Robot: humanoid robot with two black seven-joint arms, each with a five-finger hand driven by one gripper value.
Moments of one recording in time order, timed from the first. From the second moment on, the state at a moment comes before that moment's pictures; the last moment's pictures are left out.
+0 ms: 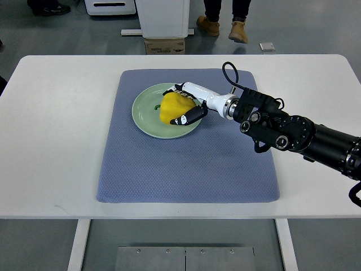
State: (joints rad) left arm 0.01 0.00 -0.11 -0.22 0.09 0.18 -0.17; right arm 1.19 0.00 -0.10 0.63 -0.74 -0.02 0.27
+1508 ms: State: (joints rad) left arm 0.01 0.00 -0.11 -0.22 0.09 0.18 -0.17; right arm 1.16 -0.17 0.12 0.68 -0.57 0.00 0.24
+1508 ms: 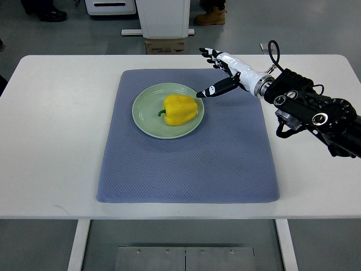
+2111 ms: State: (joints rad) left arm 0.01 0.00 -0.11 -0.22 0.09 0.18 -0.17; right arm 0.99 -0.19 0.56 0.65 -0.57 -0.01 0.15
